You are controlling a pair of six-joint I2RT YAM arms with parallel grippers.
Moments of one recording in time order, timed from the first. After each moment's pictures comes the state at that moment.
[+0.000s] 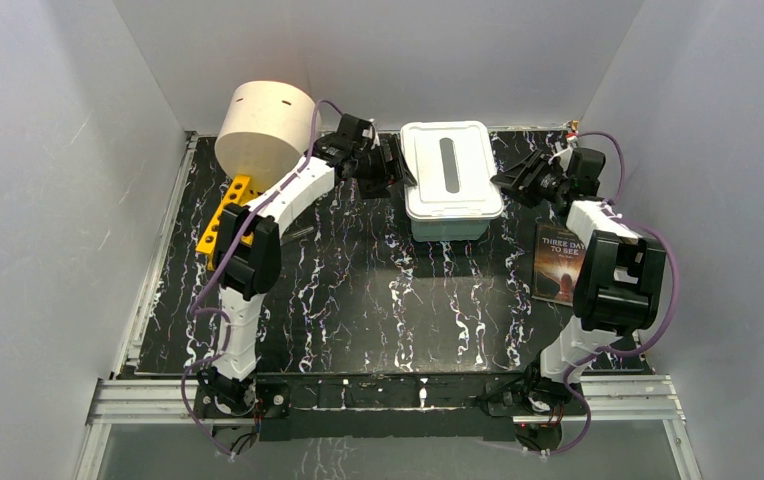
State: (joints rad) left arm -0.50 2.15 1.90 -0.53 0.37 -0.71; right arm -0.16 1.70 1.08 0.08 -0.74 0.67
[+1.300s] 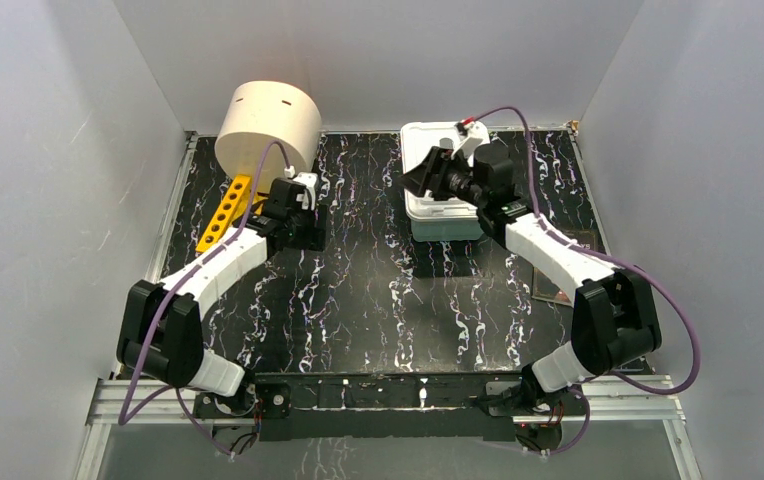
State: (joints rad) left arm -0.39 1.44 1.00 -0.44 -0.08 -0.17; right arm 0.42 1.49 1.07 0.20 -0.40 0.59
